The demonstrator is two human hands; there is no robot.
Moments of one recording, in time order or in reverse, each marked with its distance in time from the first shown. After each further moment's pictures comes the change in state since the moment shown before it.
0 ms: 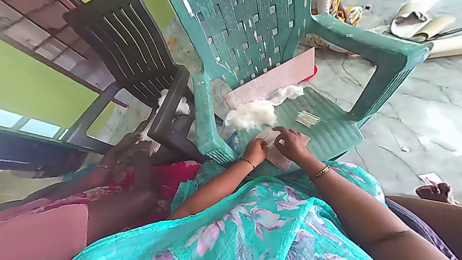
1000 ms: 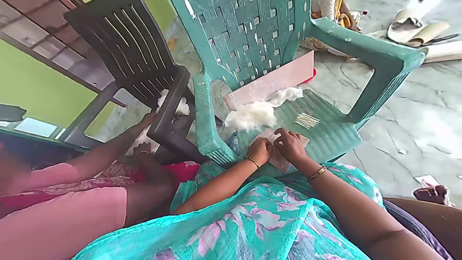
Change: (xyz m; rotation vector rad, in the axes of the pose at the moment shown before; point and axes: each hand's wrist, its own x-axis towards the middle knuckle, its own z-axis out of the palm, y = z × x) left_hand 0.006 0.009 0.006 0.071 -0.016 0.069; right_hand 0.000 -0.006 0.003 -0.070 -0.030 0.101
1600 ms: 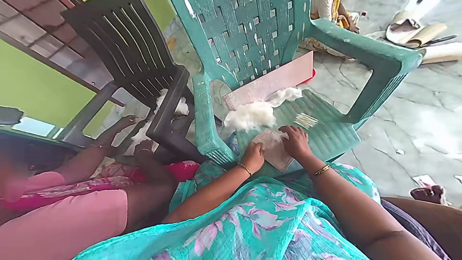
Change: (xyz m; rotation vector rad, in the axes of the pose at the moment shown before) left_hand -0.026 -0.009 -0.007 -0.040 -0.013 -0.052; right_hand 0.005 0.015 -0.011 -0.002 0.066 0.054
